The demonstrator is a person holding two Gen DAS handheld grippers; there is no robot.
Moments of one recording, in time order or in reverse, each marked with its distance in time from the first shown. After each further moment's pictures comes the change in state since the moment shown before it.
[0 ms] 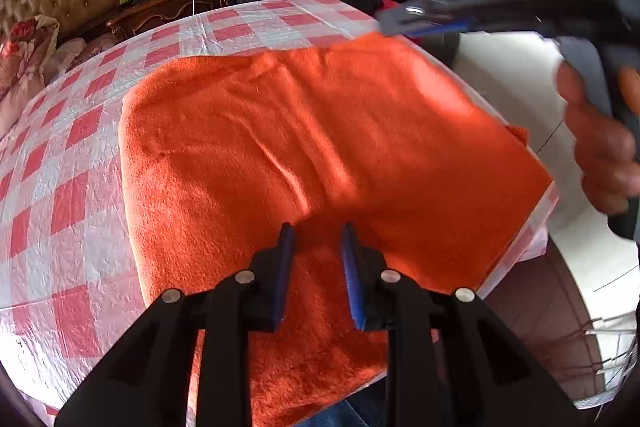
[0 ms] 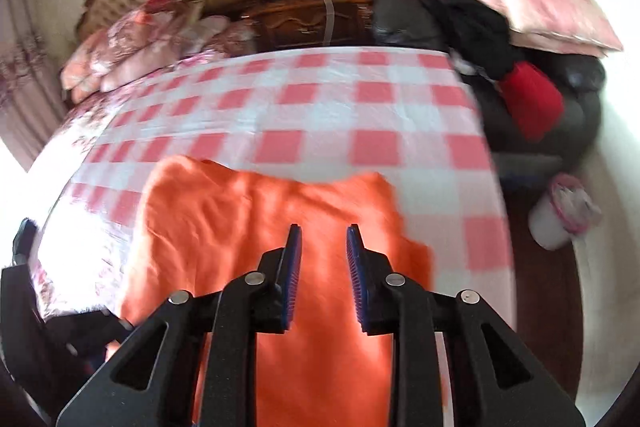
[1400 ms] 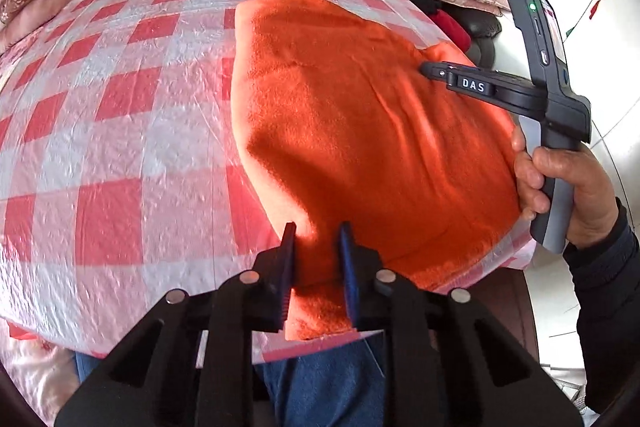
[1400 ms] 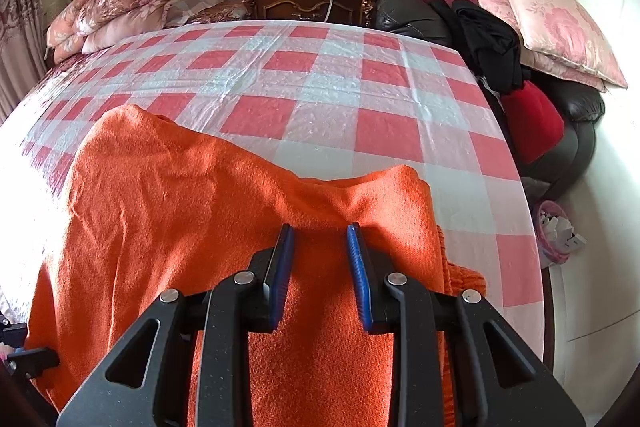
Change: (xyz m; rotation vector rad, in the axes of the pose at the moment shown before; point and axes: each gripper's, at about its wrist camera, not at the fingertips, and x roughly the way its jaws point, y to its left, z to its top) left arm -0.030 0.071 -0.041 -0.280 0.069 -0.047; right arm 0.058 0.001 -0.018 -0.068 -0.038 -0.154
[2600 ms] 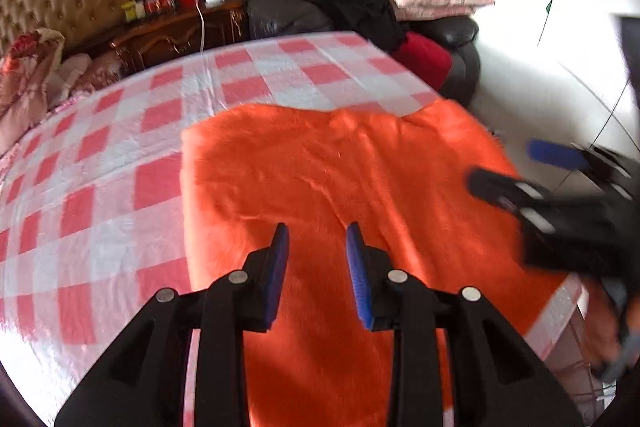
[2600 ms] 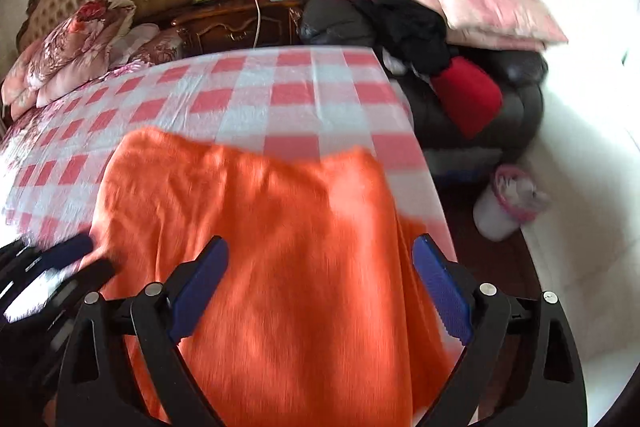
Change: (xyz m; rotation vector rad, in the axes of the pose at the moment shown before) left arm 0.073 -0.077 0.131 0.248 -0.113 0.053; right arm -0.056 -0.045 -0.009 0.209 0.010 -0.102
